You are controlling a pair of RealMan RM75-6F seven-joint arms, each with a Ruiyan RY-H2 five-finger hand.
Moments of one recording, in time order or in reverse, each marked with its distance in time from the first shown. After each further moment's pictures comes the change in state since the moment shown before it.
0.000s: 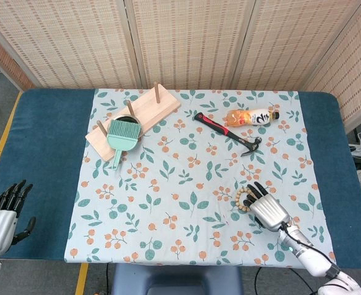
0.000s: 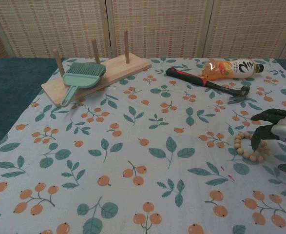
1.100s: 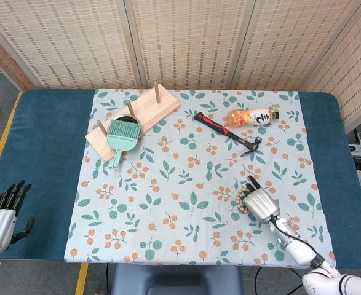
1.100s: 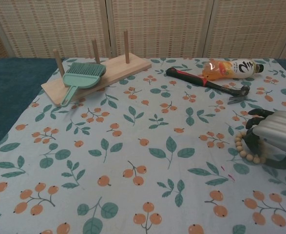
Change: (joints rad) left arm -0.008 0.020 -0.003 -0.029 -0.045 -0.048 0.009; right arm 0.064 -0.142 -0.008 0.162 0.077 -0.012 -0.081
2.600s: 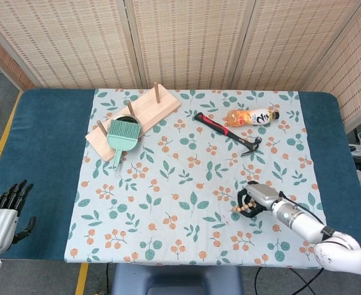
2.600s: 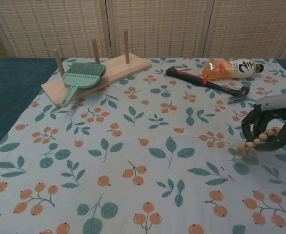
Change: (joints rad) left arm -0.004 -0.004 0.001 0.001 0.015 0.003 -0.002; right arm 0.236 0.379 0.117 -0.347 0.283 -0.567 0.746
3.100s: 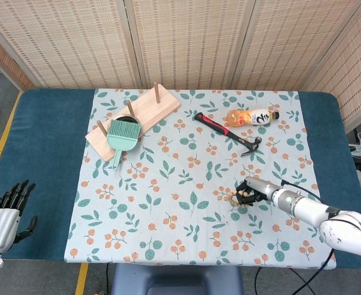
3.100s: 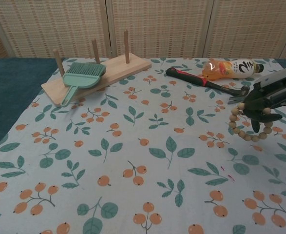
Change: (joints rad) left arm -0.006 -0.006 0.000 0.002 0.002 -0.006 0.000; right arm -0.028 0.111 0.296 -0.033 0.074 -0.411 0.207
